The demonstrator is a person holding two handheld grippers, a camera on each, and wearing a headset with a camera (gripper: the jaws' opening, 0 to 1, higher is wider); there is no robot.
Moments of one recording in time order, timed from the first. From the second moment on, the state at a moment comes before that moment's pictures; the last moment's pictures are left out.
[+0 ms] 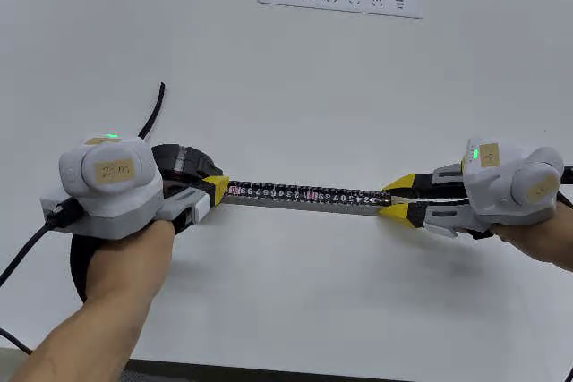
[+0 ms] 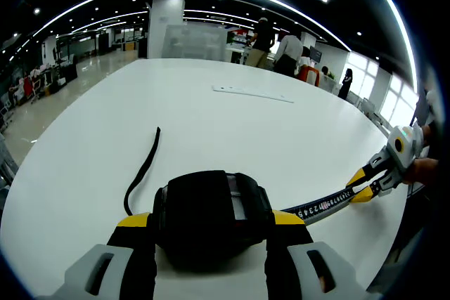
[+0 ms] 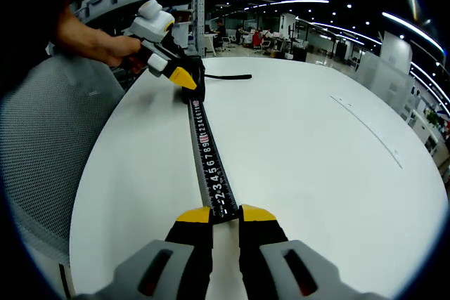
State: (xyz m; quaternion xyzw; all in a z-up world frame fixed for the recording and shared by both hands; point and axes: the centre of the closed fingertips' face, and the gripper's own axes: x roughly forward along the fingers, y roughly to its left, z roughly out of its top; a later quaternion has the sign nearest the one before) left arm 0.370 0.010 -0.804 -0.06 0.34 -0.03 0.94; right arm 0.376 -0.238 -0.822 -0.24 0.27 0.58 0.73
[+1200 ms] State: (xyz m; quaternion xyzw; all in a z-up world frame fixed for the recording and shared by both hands) left arm 0.369 0.012 -0.804 -0.06 0.35 -0.03 0.94; right arm 0.371 -0.215 -0.822 -0.23 0.27 0.59 0.73
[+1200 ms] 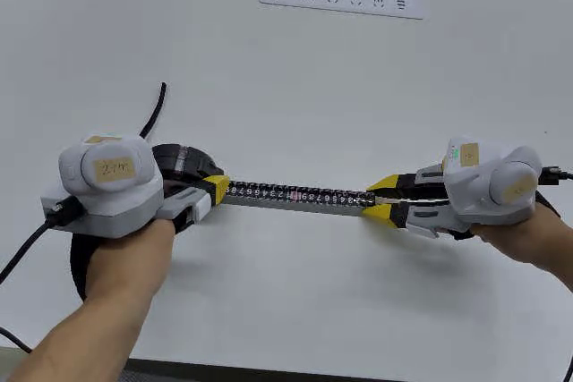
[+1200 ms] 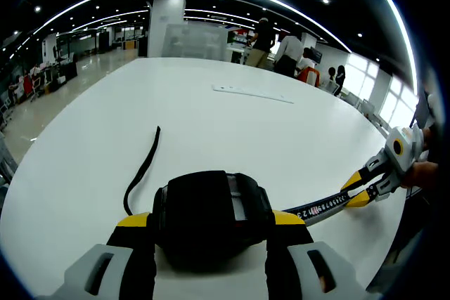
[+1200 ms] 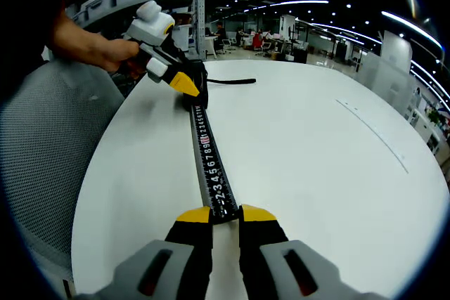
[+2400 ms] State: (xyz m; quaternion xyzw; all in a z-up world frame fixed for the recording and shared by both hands) left arm 0.368 0.012 -0.806 -0.07 0.35 -0.03 0.93; right arm 0.371 -0.190 -0.823 -0.22 0.26 0.60 0.73
